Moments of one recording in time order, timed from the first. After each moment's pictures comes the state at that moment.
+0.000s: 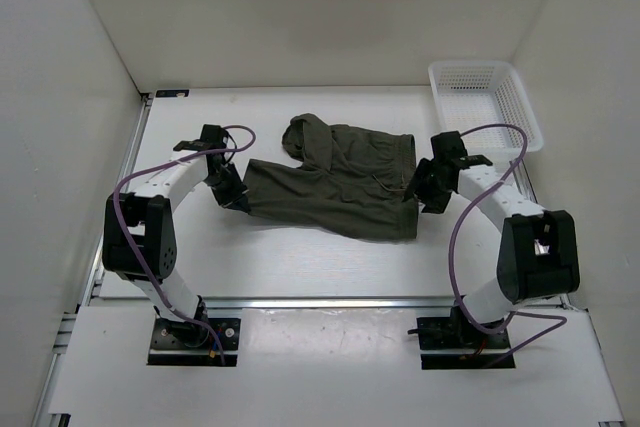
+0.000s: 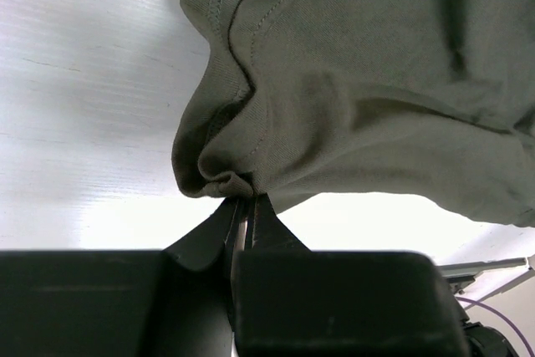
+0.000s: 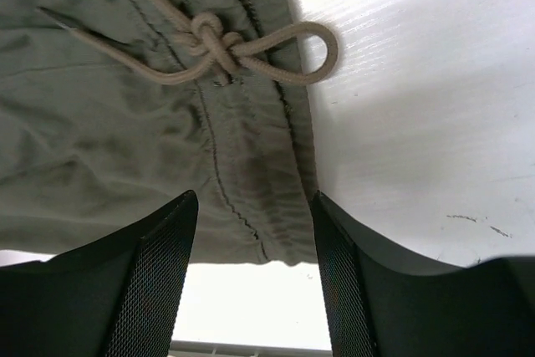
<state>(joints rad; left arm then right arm) -0.15 1.66 1.15 -0.82 0.20 -0.59 0.19 1.51 0.99 -0.63 -0.07 0.63</state>
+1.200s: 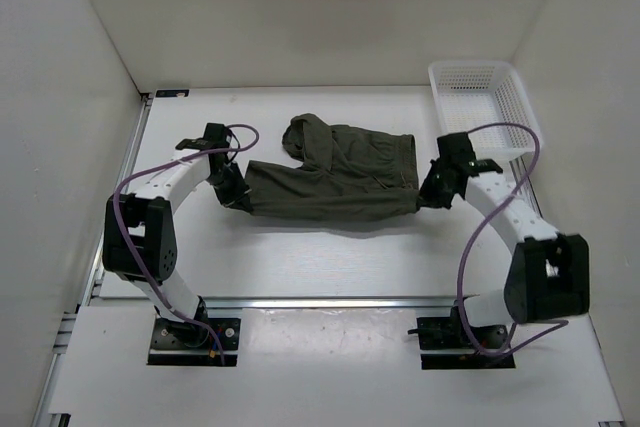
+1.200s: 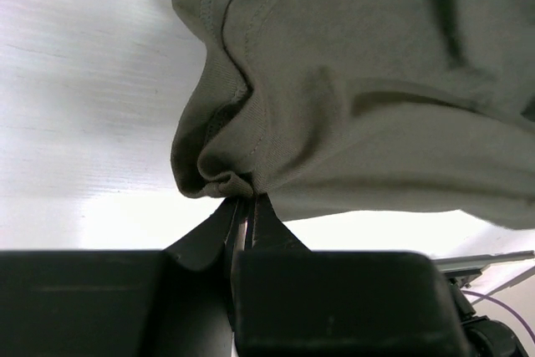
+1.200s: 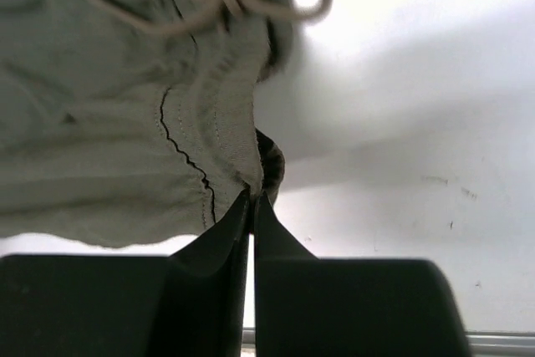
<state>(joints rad) -0.17 1.65 1.16 -0.84 0.19 -0.58 0.19 1.35 0.93 -0.67 -0.05 0.60</state>
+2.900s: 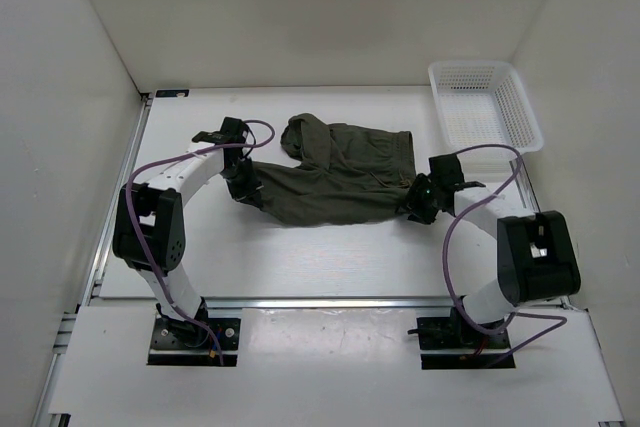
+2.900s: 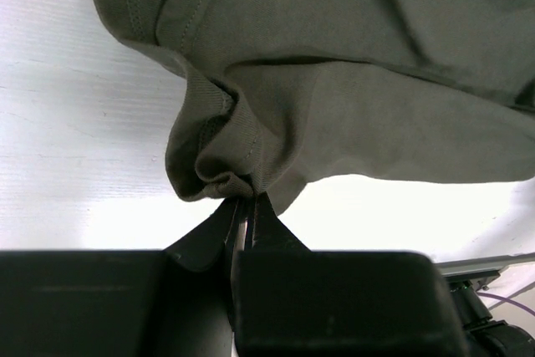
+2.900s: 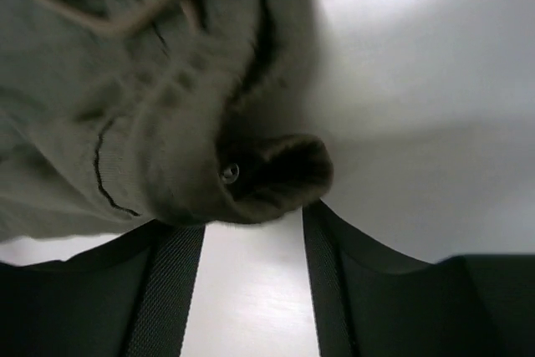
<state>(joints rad) -0.26 1.73 1.26 -0.85 0.17 -0.59 0.20 1.48 0.72 -0.29 -0.17 0.69</state>
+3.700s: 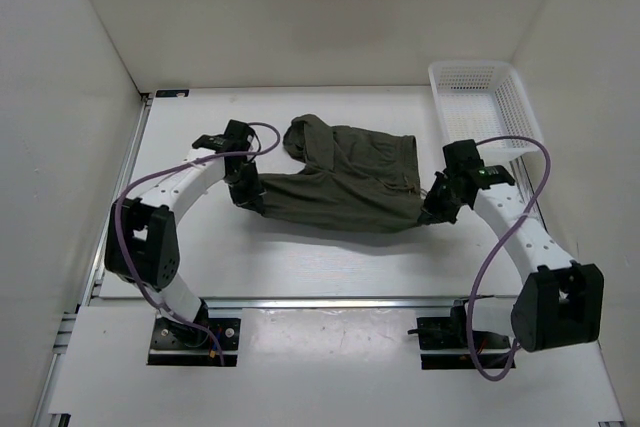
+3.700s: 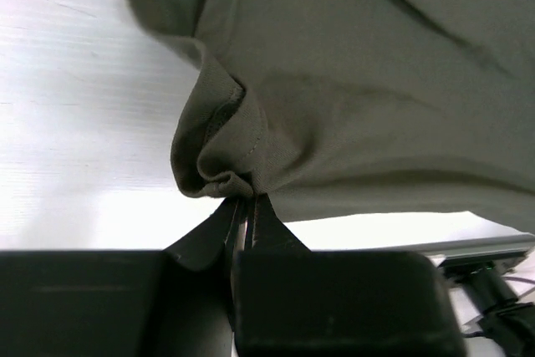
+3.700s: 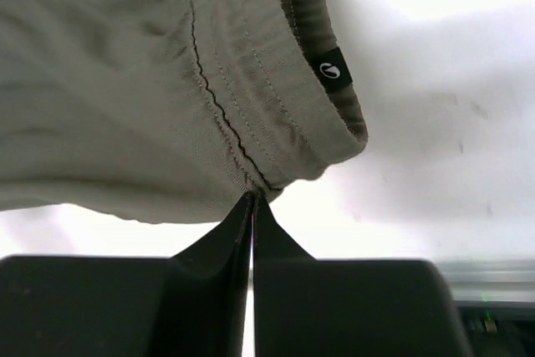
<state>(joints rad) -0.31 1.63 1.23 -0.91 0.14 -0.59 0.20 1.25 0.96 -0.87 -0.11 0.65</state>
